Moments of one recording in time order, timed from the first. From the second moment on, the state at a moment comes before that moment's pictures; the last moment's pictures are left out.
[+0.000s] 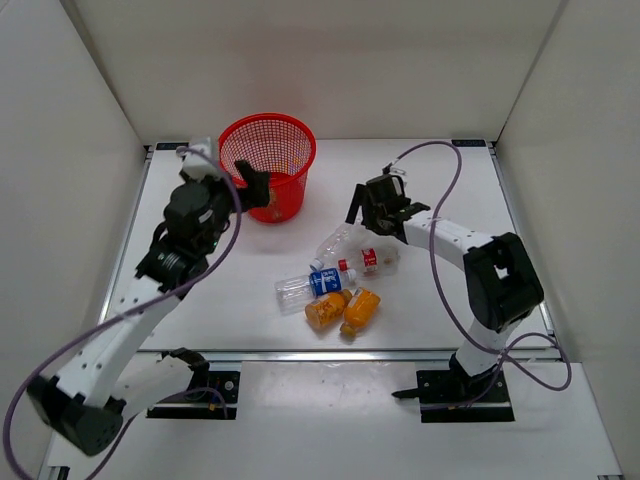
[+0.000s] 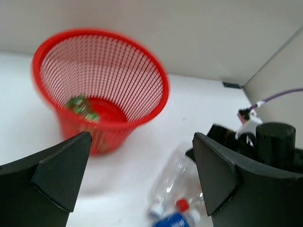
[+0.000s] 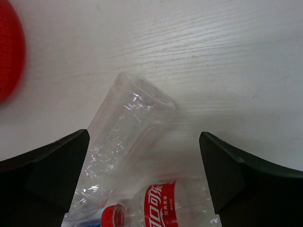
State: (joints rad) left arm -0.52 1.05 1.09 -0.08 -0.30 -0.33; right arm 0.47 1.71 1.15 -0.20 0.21 0.62
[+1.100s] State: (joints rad) left arm -0.41 0.67 0.80 -0.52 -0.20 -0.50; right arm 0.43 1.91 1.64 -0.20 0.34 0.58
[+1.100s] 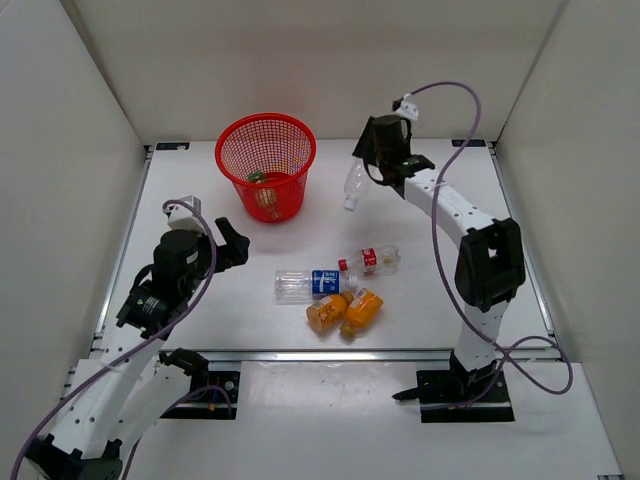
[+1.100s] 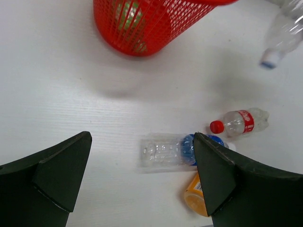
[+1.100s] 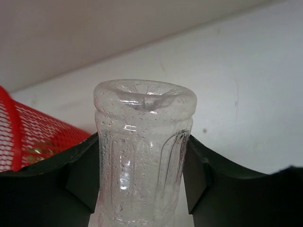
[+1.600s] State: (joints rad) left arm -0.35 0.78 0.69 -0.48 -0.07 -0.50; right arm 0.53 2.23 2.32 0.27 -0.01 0.27
